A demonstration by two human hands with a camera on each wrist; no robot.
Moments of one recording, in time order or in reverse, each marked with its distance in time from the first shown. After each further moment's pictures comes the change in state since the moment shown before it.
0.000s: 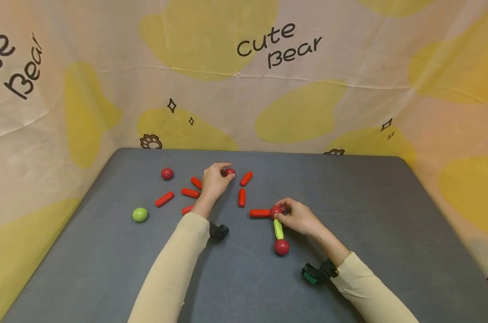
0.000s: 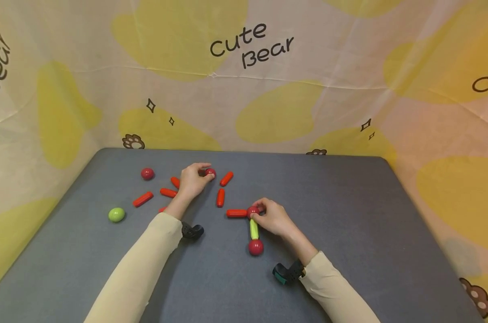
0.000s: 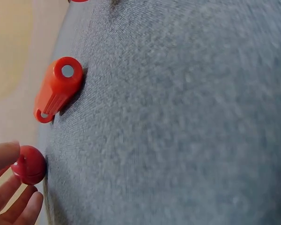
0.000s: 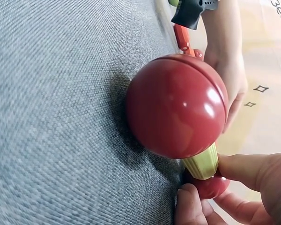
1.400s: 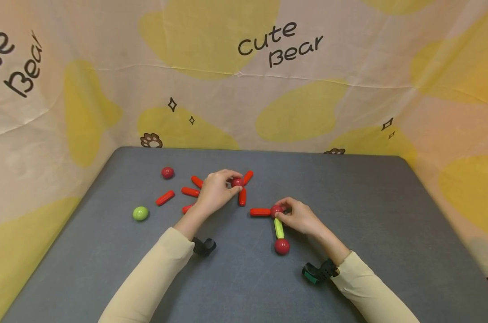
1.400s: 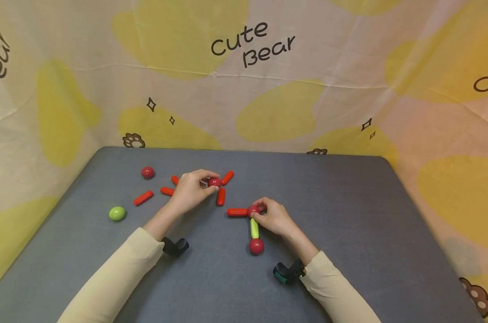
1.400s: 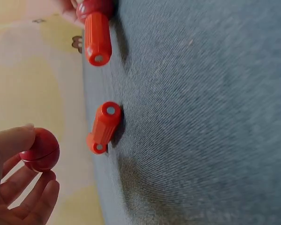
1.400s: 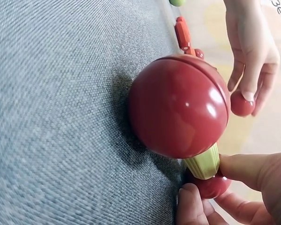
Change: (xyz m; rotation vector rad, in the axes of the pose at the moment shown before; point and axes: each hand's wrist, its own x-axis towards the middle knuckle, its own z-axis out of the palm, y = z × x) left_hand -0.044 0.030 -0.034 0.038 -0.146 0.270; right_hand -0.001 0.000 -0.001 0.011 -0.008 -0.011
